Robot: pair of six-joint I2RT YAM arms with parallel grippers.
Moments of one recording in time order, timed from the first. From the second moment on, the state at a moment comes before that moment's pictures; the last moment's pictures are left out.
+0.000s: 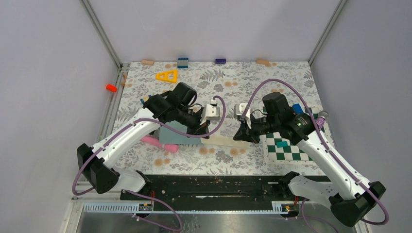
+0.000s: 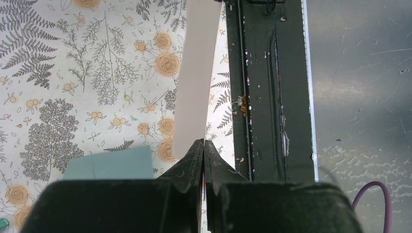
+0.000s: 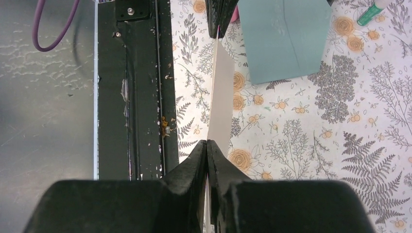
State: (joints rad) left arm -0.73 1.38 1.36 -0.96 0.76 0.59; right arm 0.58 1.03 1.11 -0.86 -0.78 -0.53
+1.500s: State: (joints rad) left arm -0.71 1.35 1.36 -0.98 0.76 0.61; right arm 0.45 0.96 1.15 -1.03 -0.78 -0.59
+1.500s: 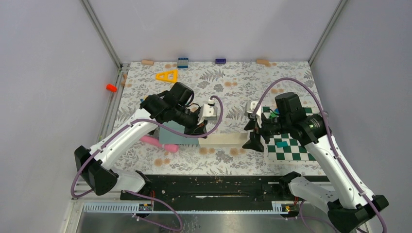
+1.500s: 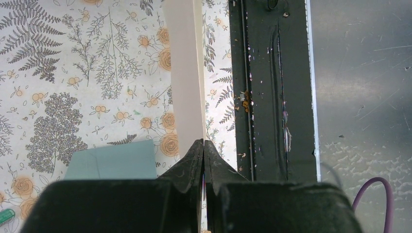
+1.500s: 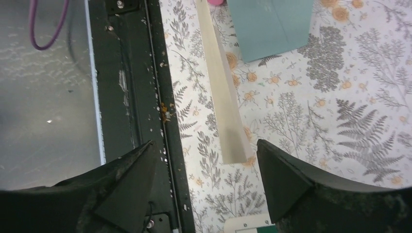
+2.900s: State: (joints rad) left arm -0.67 1.30 1.34 -0.95 0.78 0.58; right arm 0.55 1.17 1.17 -0.89 -0.85 -0.47
